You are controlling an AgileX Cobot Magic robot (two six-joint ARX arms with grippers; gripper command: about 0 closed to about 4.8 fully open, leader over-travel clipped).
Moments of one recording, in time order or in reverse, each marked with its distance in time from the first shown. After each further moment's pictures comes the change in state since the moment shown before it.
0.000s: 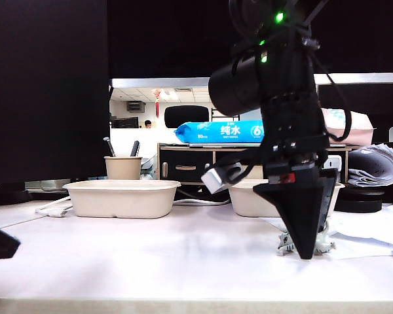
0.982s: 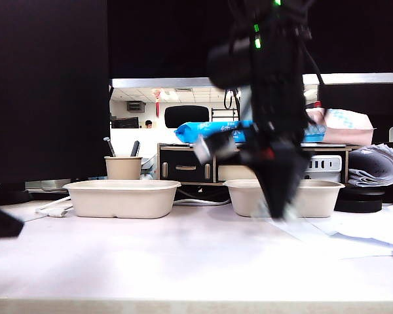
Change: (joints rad) left arm 0.000 -0.059 0.000 0.000 0.000 0.000; right arm -0.029 -0.010 0.108 0.046 -0.002 0.047
